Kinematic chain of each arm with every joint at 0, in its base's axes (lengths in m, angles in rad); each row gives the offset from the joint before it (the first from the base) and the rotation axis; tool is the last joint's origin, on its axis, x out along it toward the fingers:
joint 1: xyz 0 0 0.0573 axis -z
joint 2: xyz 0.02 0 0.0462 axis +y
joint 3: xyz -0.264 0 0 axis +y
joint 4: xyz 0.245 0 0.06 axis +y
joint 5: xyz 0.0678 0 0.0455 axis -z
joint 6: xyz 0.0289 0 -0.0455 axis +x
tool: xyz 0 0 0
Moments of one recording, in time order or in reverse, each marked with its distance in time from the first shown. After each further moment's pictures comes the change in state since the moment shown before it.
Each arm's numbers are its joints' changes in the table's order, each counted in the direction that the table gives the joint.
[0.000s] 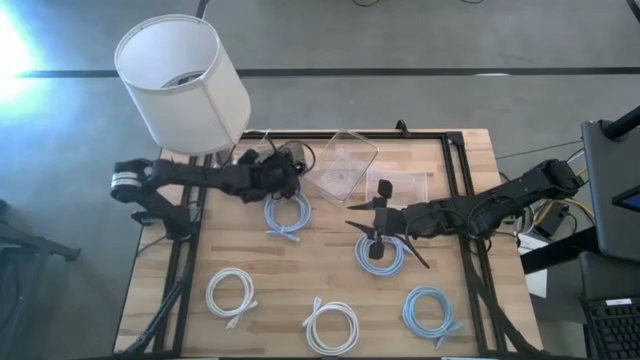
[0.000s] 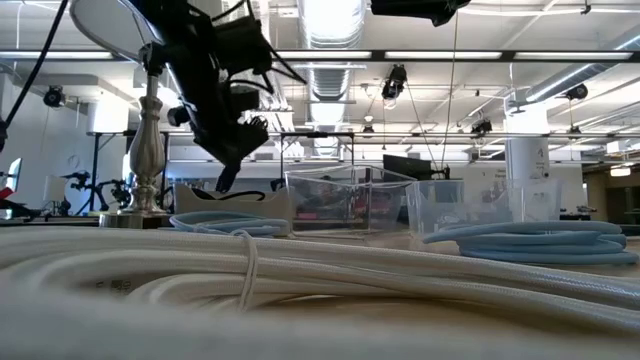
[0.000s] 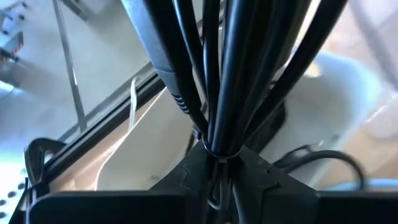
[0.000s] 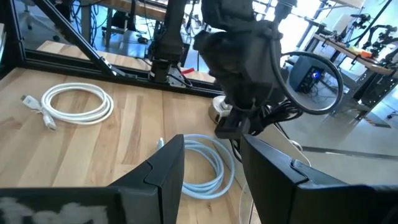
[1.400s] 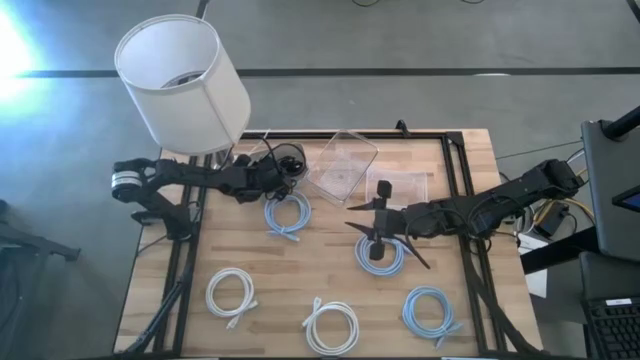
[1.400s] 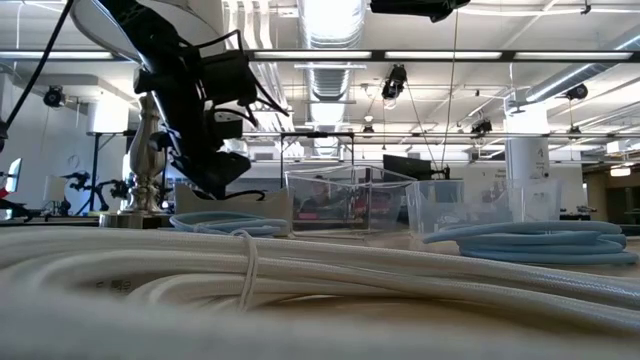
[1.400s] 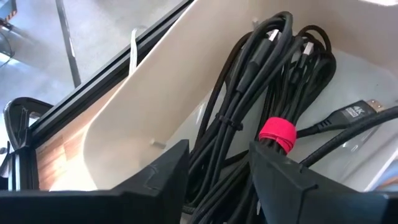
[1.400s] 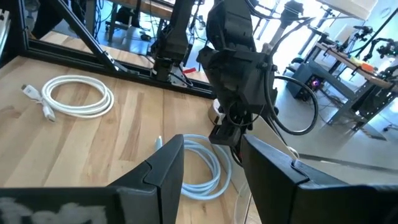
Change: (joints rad) left arm -0.065 0.002 0.143 -0.087 0.057 -0.034; right arm 0.000 0.000 0.000 0.000 -0.014 -0.065
